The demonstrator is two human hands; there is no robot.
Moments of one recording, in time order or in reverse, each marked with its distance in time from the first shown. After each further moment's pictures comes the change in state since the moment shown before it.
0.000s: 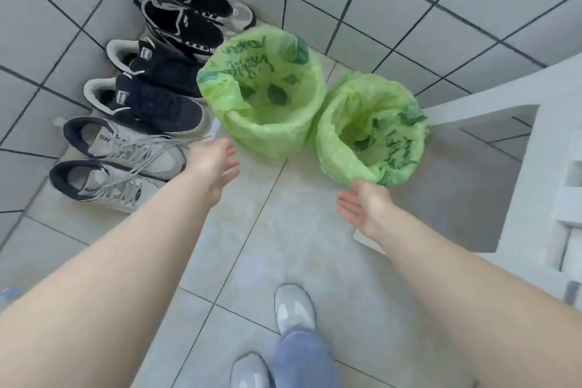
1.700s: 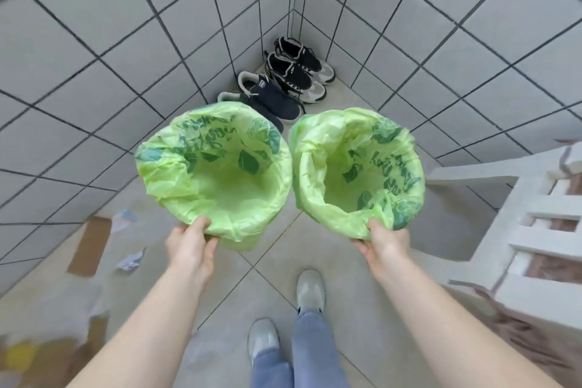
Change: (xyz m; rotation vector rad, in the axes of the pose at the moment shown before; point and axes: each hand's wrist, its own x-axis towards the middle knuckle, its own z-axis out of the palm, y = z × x) left_hand -0.213 -0.071 -0.196 -0.654 0.410 -0.009; right_hand -0.204 0.047 -0.003 0.136 0.004 -0.177
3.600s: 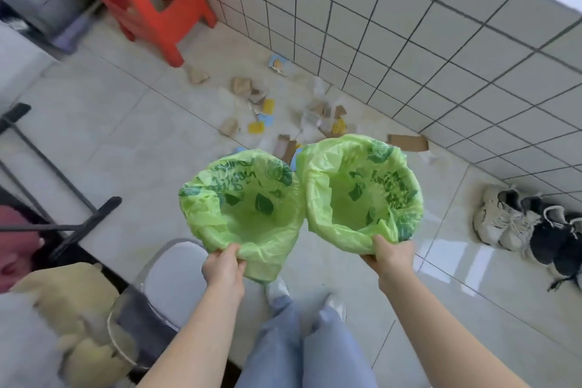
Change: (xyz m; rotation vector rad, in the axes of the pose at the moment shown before) left_hand -0.372 -0.241 -0.696 -1.199 0.855 -0.285; right_hand -0.510 0.444 -0.139 -1.269 -0.733 -0.341
